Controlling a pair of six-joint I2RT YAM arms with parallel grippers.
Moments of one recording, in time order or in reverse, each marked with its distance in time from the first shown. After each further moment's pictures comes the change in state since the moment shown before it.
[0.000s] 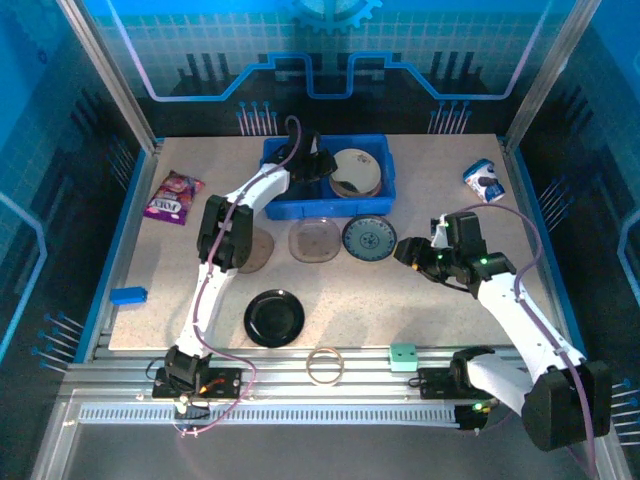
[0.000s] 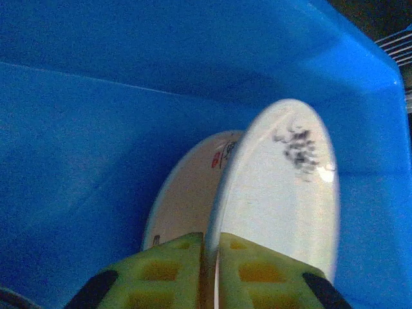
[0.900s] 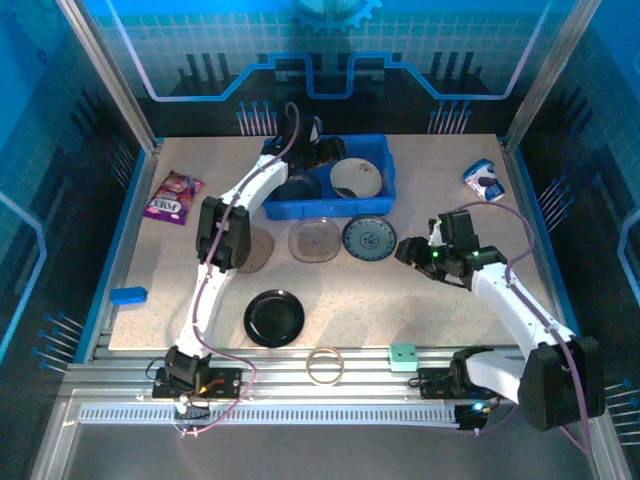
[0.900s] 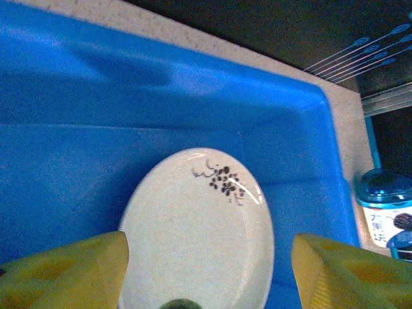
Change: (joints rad) left arm 0.001 -0.031 0.111 -0.086 0.000 0.063; right arm 0.000 0.110 0.000 0.050 0.084 -0.026
